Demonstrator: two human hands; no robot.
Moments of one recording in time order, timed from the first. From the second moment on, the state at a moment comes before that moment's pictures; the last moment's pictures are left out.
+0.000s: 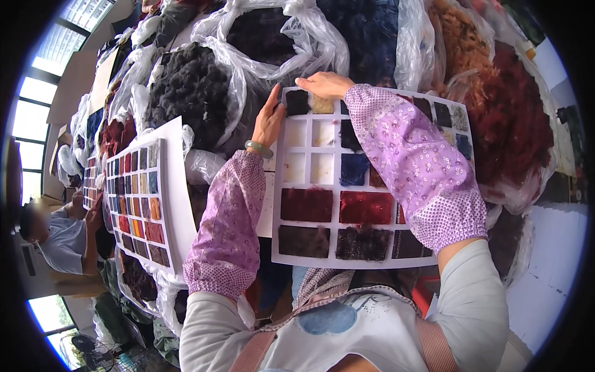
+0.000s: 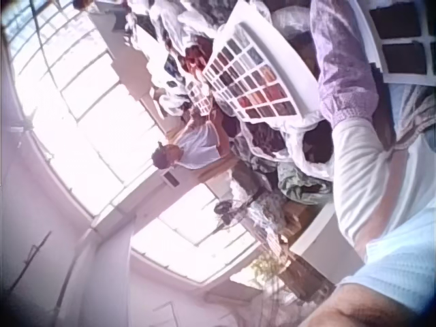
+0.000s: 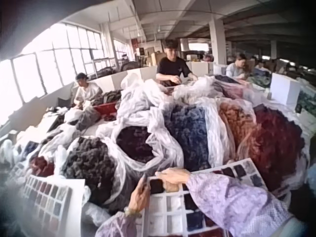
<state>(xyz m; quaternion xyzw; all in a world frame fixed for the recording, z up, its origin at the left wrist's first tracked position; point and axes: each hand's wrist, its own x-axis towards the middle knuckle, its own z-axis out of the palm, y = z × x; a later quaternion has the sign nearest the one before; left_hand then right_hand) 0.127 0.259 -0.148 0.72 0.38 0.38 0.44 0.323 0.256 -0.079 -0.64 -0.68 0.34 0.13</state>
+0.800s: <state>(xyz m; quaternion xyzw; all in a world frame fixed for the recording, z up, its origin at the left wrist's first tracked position) 0.146 0.292 -0.132 0.54 0.51 0.27 0.61 0.323 0.275 -0.086 -0.53 -0.64 0.54 0.14</state>
